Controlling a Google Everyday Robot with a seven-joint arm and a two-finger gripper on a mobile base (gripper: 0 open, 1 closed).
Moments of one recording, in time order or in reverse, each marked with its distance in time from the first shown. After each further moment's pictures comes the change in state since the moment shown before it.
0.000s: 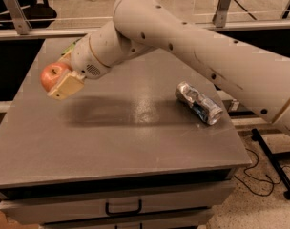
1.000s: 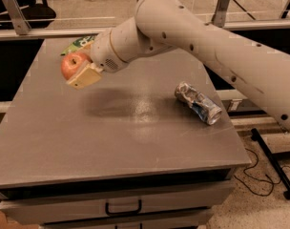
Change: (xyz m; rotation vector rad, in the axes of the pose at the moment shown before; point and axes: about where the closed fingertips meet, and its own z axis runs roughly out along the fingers) arm 0.025 -0.034 -0.037 0.129 -0.004 -0.001
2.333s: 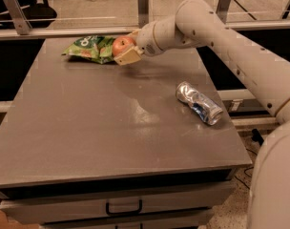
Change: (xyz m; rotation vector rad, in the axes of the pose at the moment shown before) arm 0.120 -0.144 -0.050 0.245 0.042 0.134
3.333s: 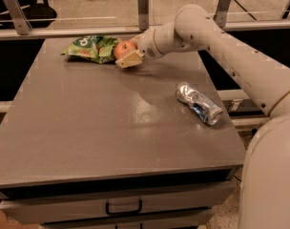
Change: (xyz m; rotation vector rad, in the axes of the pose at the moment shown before) arm 0.025 -0.012 0.011 0.017 0.024 0.077
